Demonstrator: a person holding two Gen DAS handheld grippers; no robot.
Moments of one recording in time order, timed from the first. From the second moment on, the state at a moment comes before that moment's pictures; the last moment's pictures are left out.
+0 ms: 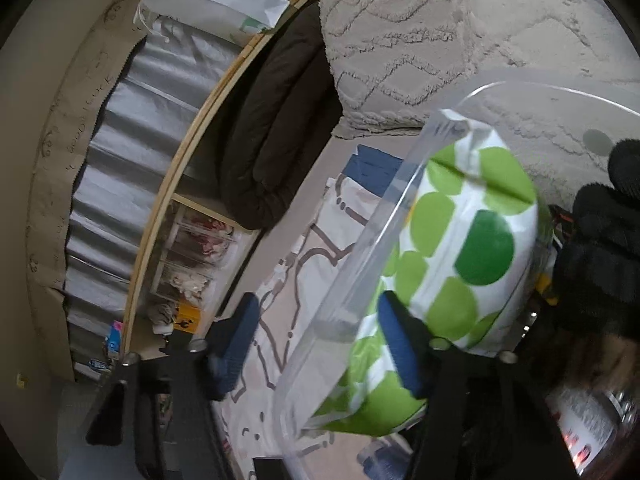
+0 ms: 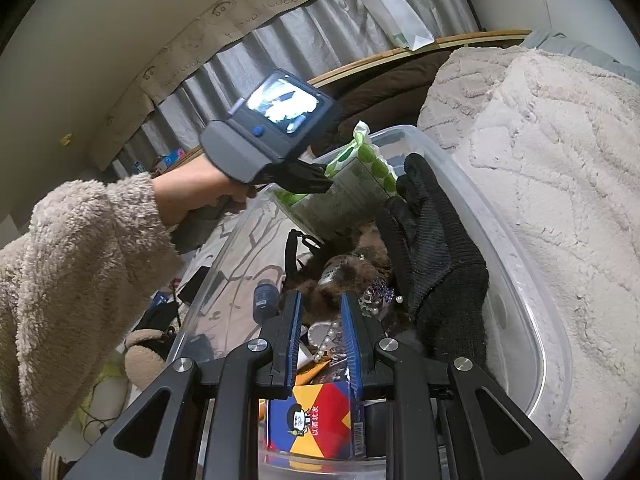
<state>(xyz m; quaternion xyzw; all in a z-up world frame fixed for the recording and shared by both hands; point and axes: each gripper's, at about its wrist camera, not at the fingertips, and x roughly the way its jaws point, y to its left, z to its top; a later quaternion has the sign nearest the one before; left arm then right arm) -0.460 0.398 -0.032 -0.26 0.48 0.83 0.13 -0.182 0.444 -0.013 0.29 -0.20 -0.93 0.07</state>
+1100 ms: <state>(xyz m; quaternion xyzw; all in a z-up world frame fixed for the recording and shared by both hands) -0.402 0.389 -0.016 -0.34 0.33 0.84 0.24 -0.182 0.453 -0.013 0.28 -0.22 -0.93 0.07</state>
